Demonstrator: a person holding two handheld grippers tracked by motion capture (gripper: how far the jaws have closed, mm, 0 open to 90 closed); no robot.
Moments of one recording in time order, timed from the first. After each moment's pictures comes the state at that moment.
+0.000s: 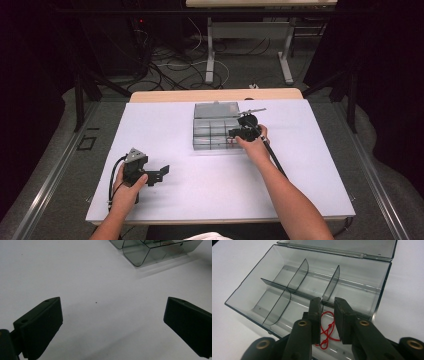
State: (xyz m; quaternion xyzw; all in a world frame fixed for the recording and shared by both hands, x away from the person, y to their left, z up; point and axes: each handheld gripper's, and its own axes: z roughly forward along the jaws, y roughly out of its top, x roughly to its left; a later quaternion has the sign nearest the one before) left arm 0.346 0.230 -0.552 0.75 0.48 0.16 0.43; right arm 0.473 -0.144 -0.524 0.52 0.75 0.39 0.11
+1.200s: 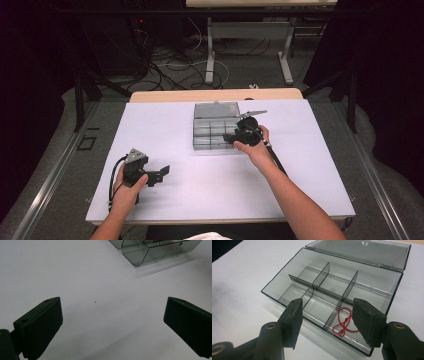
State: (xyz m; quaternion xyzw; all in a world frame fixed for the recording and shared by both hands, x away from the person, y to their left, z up) left arm 0.345 0.230 -0.552 0.75 0.48 0.15 0.43; right arm 0.442 -0.140 -0.500 0.46 0.78 0.41 0.12
